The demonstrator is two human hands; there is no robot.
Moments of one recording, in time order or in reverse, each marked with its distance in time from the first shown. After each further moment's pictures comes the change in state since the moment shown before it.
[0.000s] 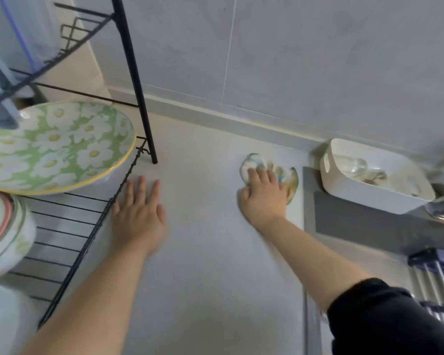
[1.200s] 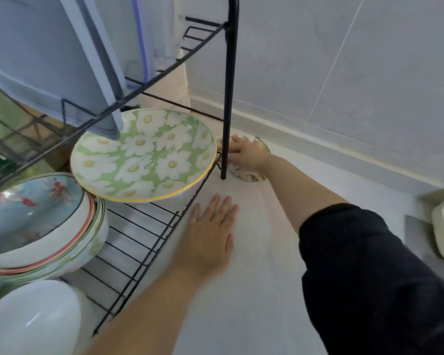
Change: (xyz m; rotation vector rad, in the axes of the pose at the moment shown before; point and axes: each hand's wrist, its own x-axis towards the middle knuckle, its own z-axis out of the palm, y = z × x) left_hand 0.002 -0.001 0.000 0.035 0.080 0.304; right_hand 0.160 -0.169 0.015 0.217 -0.438 -0.530
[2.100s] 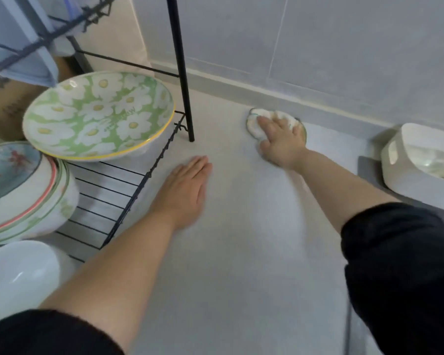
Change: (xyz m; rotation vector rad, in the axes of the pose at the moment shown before) left_hand 0.009 -0.003 -0.001 -0.162 0.031 0.081; right_hand -0.118 0.094 0.004 -0.150 0.129 0.270
